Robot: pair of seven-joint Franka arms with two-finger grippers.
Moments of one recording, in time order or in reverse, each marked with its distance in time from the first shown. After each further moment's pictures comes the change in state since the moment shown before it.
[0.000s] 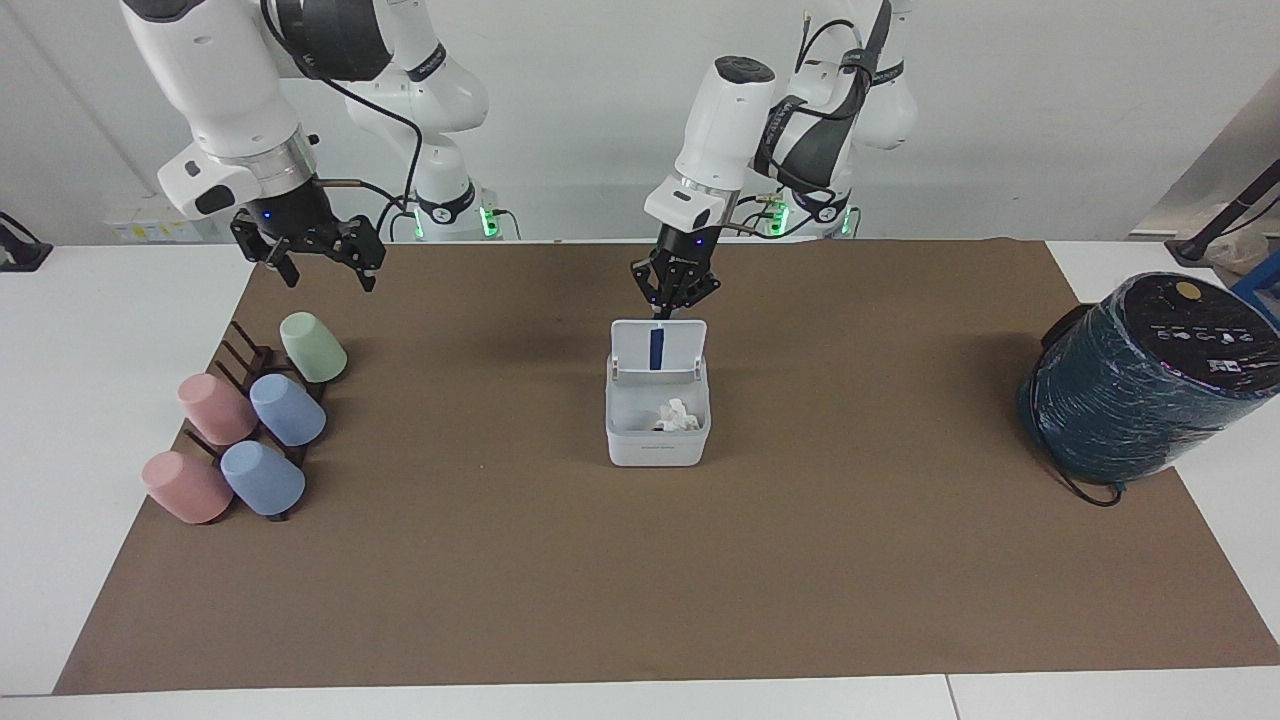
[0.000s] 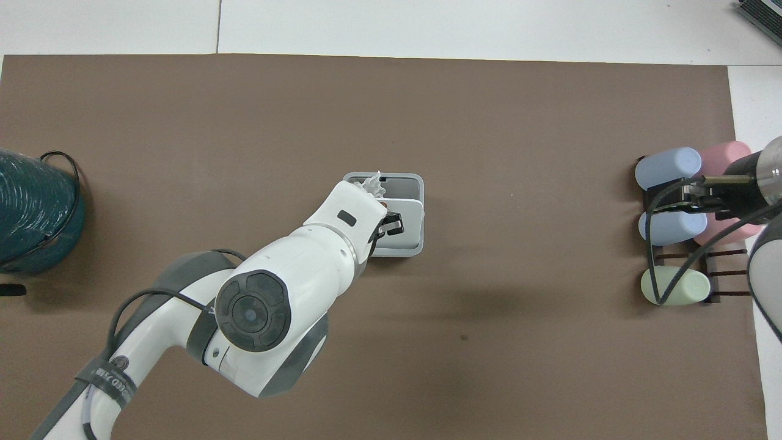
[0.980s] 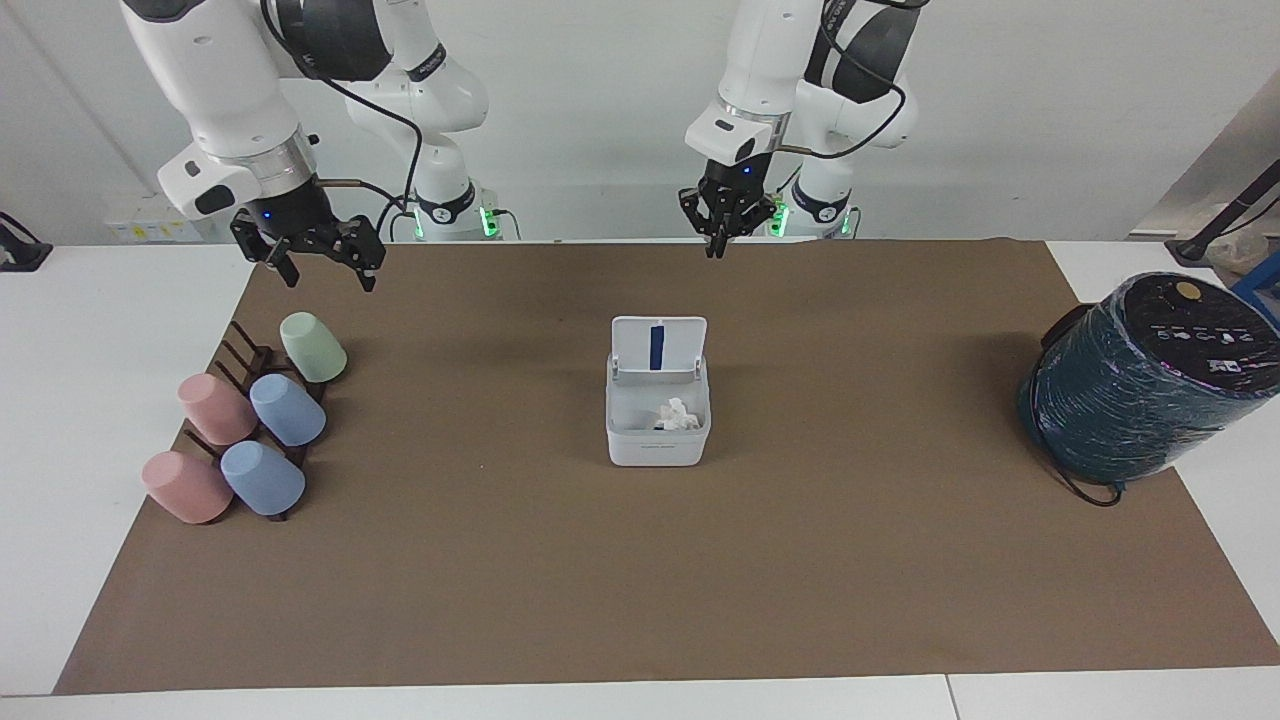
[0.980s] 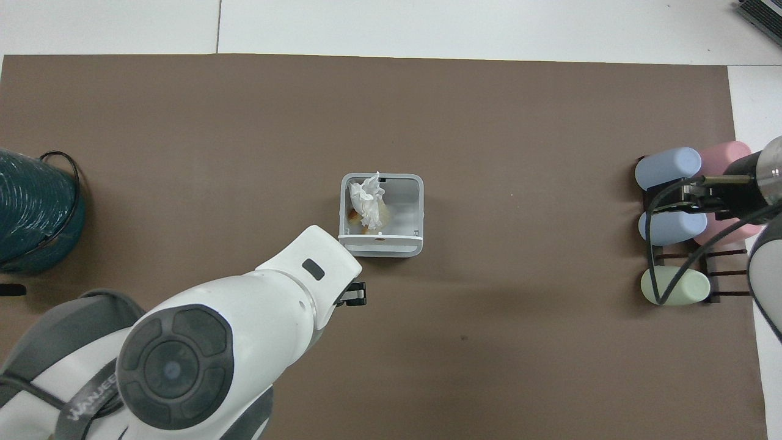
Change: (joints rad) left arm -0.002 -0.253 -0.023 0.018 0.021 -0.563 0.085; right arm 0.000 0.000 0.000 0.000 0.000 0.000 0.000
